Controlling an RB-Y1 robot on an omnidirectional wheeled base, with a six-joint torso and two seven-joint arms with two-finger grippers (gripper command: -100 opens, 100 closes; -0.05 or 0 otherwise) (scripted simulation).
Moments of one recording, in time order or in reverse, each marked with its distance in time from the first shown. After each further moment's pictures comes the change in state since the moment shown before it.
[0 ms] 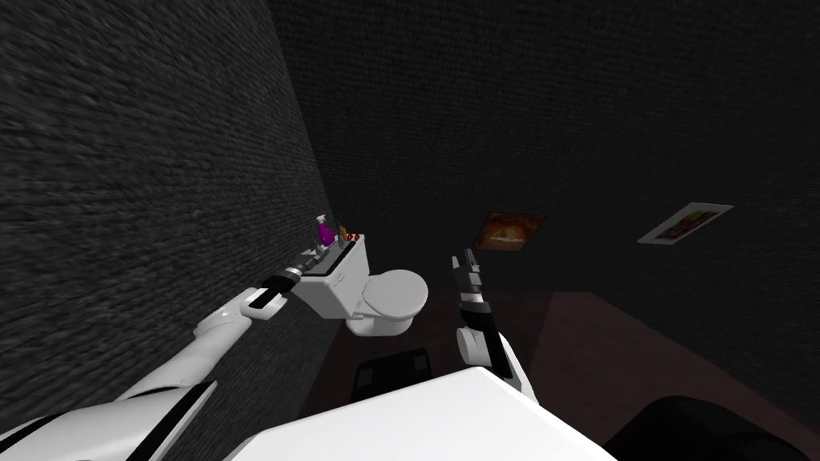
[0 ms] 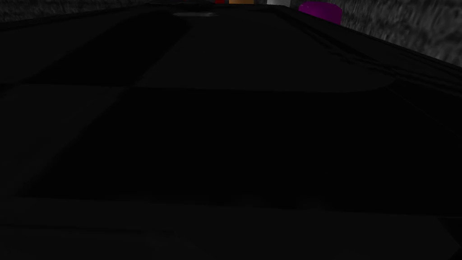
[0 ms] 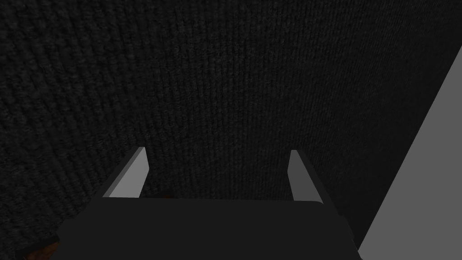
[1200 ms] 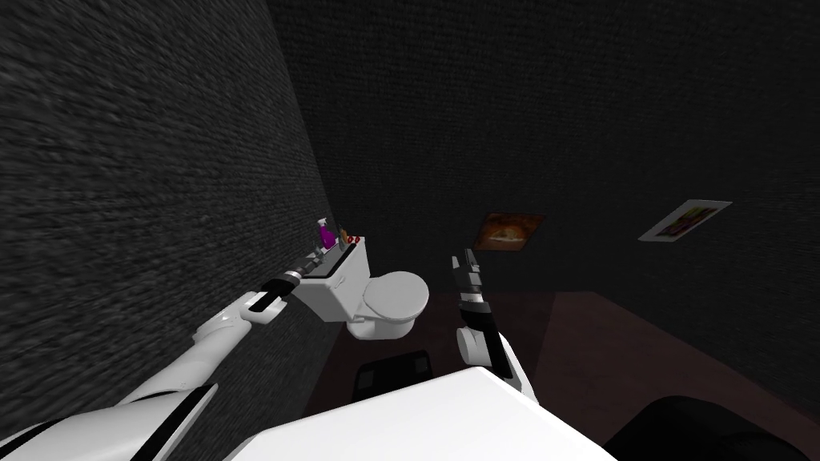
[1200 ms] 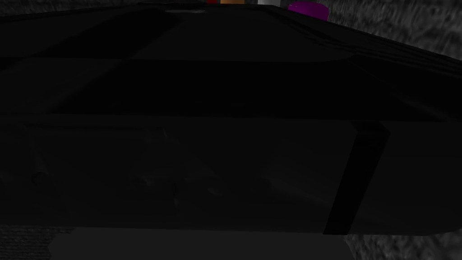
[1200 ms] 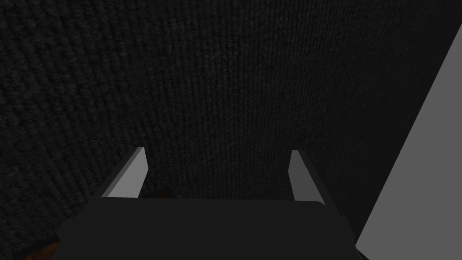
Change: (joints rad) left arm 0.017 -0.016 0.018 0.015 -0.014 0.015 0.003; right arm 0.000 0.000 0.000 0.000 0.000 0.000 0.000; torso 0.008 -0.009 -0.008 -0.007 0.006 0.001
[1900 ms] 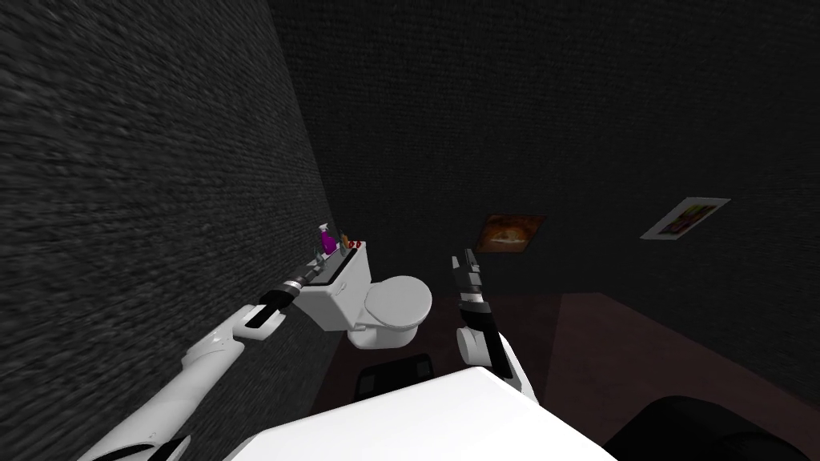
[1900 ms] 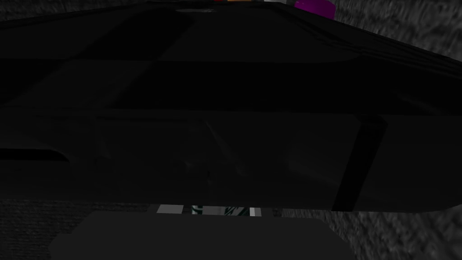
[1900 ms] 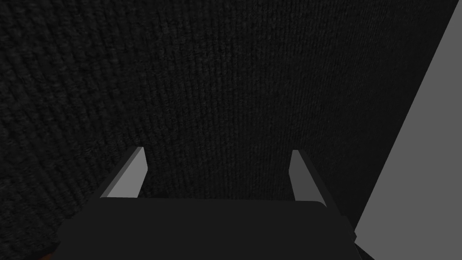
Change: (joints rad) left arm 0.176 -0.048 0.041 -0.219 -0.043 0.059 0.019; right arm 0.000 0.000 0.000 0.000 0.000 0.000 0.000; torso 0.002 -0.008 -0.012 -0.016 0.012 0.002
